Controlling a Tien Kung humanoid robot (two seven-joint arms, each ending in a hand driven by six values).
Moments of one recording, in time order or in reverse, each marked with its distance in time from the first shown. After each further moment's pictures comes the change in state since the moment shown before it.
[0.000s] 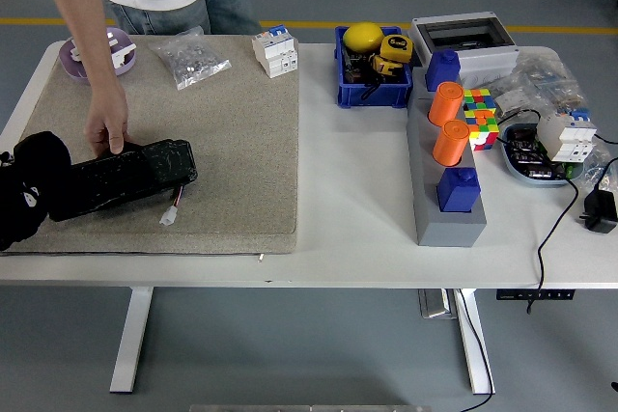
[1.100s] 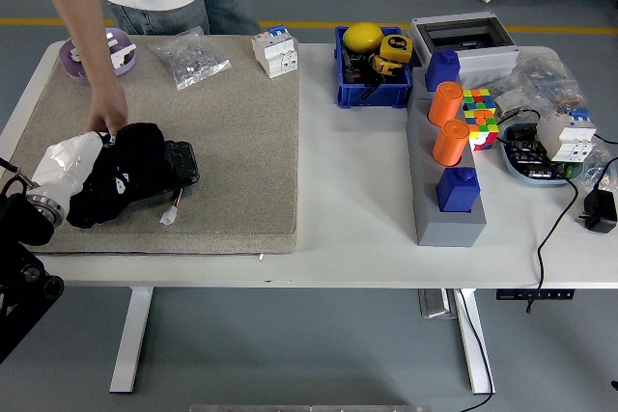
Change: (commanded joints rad) left arm -0.197 -0.053 0.310 -0.036 0.077 -0.006 0.047; right arm 0.005 -0.004 -0.016 -0.001 0.008 -0.001 0.000
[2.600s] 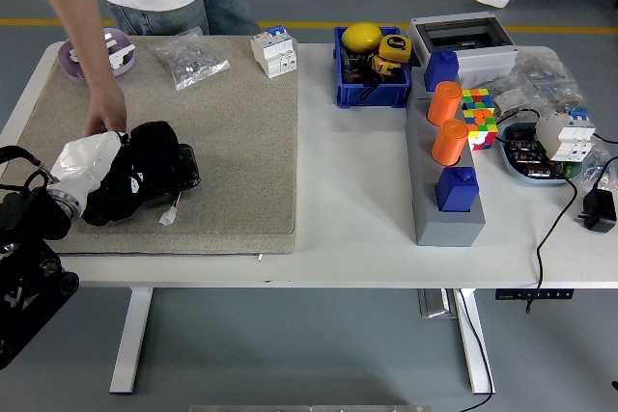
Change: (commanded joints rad) left arm -0.001 -0.004 -0.007 0.016 0.042 -0.023 0.031; right arm -0.002 -0.001 0.001 -0.001 0.008 0.002 0.001
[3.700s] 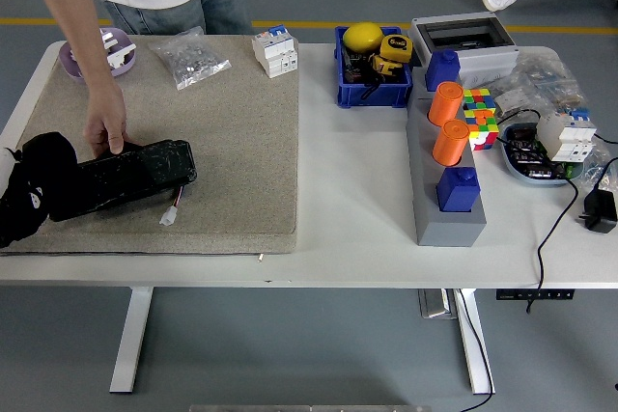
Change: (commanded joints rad) left arm 0.171 0.099 -0.228 -0.002 0.028 0.003 0.000; right arm -0.008 -0.004 0.009 0.001 -0.001 0.000 -0.001
